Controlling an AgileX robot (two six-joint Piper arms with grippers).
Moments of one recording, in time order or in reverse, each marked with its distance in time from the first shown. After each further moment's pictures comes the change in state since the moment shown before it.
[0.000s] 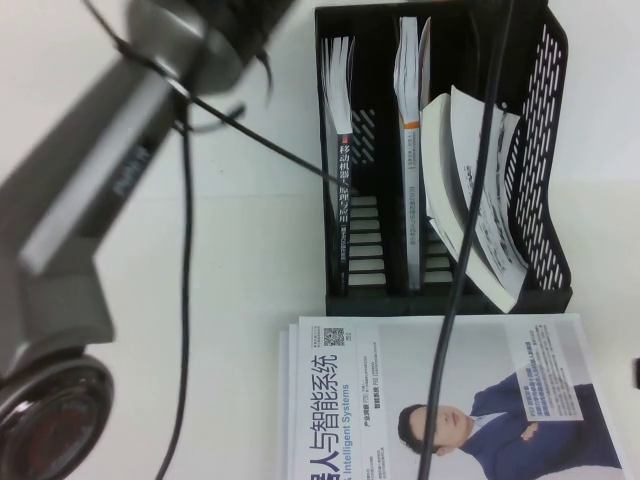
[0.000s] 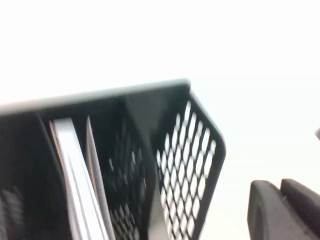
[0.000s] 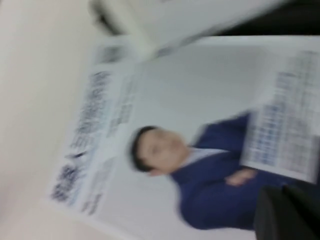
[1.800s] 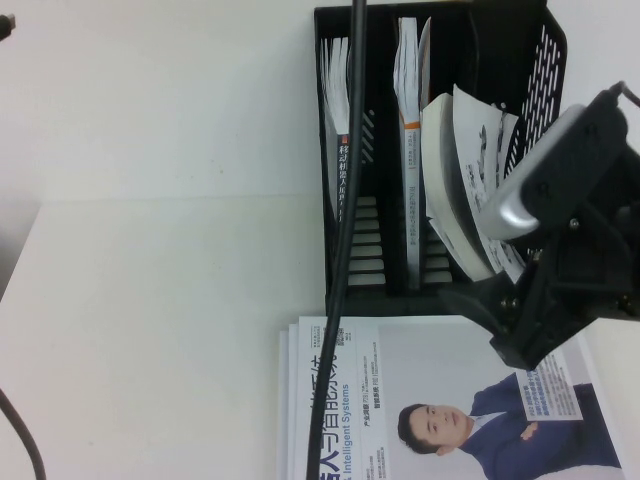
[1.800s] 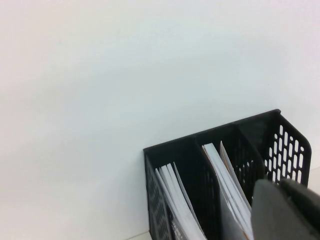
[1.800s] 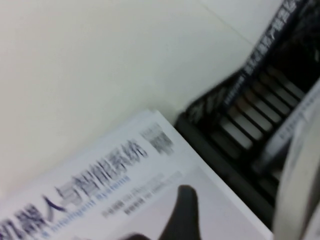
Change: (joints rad) right arm 0.758 0.197 -0.349 -0.756 -0.425 0.349; left arm 0.000 -0.344 -0.038 0.321 0.363 0.142
